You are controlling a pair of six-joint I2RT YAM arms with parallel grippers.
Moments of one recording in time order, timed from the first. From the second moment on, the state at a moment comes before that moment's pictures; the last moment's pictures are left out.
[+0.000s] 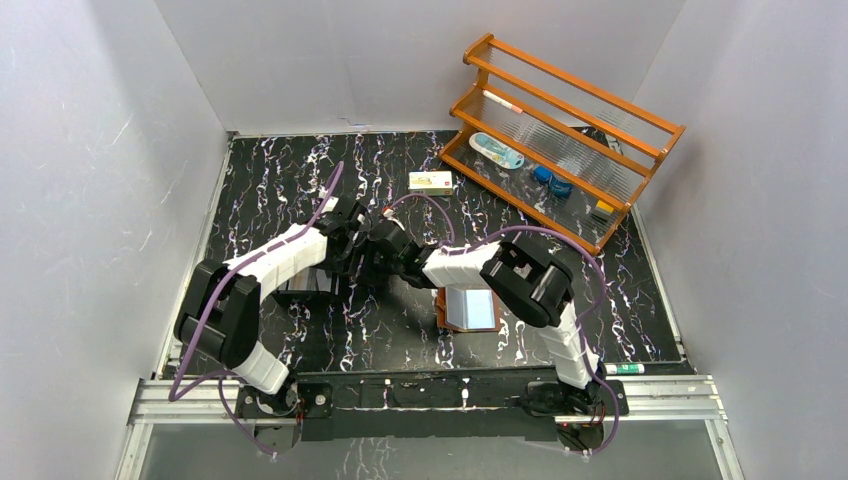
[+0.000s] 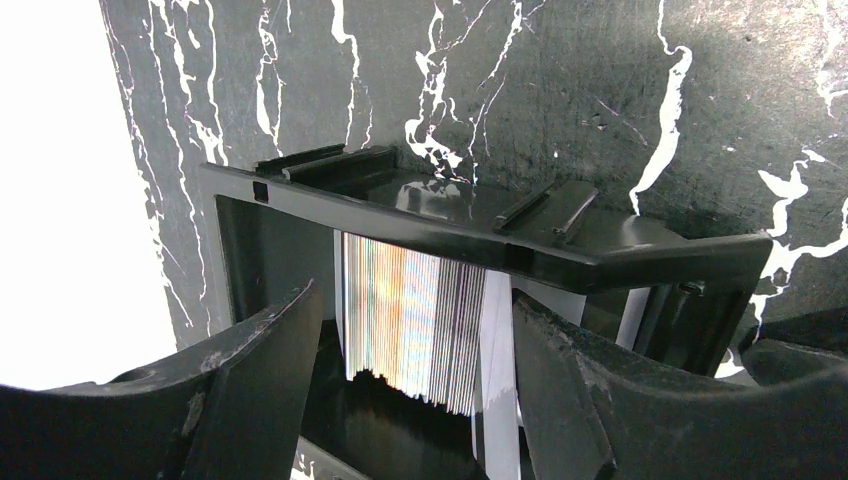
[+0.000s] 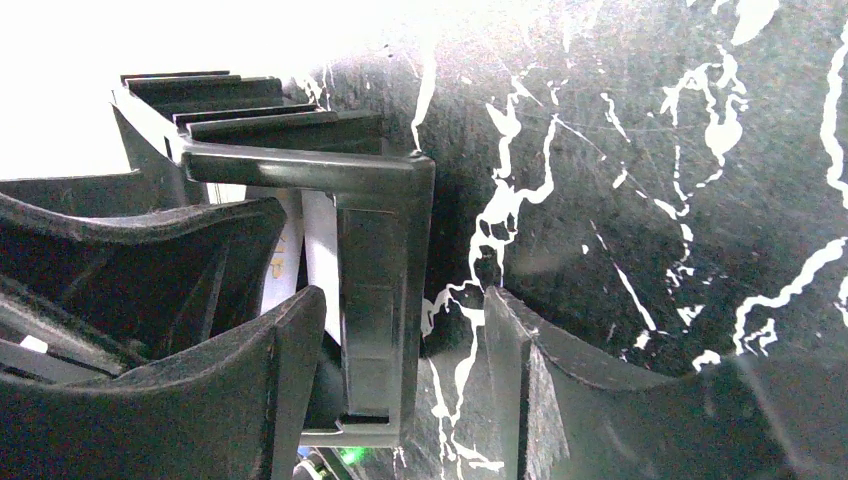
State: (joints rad) left arm -0.46 1.56 1.00 -0.74 -0.69 -0.26; right arm 1.01 2.12 1.32 0.19 -0.09 1.15
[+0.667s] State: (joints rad) left arm -0.45 1.56 1.00 -0.76 -0.62 -0.28; right arm 1.02 2.19 1.39 0.20 -0.09 1.16
